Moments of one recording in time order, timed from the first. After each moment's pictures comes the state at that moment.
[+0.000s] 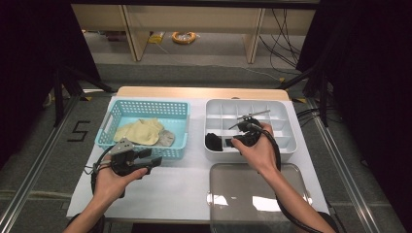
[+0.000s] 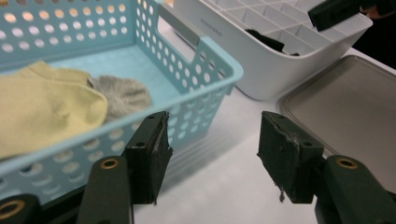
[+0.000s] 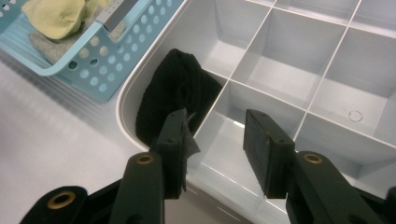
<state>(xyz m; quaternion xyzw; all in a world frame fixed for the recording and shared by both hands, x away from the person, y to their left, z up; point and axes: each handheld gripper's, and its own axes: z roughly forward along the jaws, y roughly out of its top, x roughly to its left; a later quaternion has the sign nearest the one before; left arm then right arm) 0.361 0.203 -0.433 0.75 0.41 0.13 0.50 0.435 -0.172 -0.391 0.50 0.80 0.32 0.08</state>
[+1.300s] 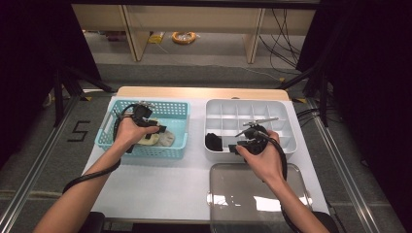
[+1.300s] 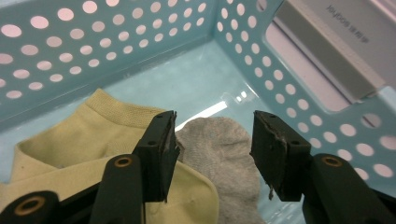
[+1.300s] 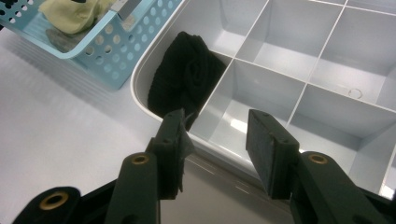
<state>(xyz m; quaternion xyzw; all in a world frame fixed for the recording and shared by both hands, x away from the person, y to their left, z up) 0.509 0.189 -0.428 0.82 0.45 0.11 0.34 0.409 -0.183 -0.389 0.52 0.79 0.33 0.07</state>
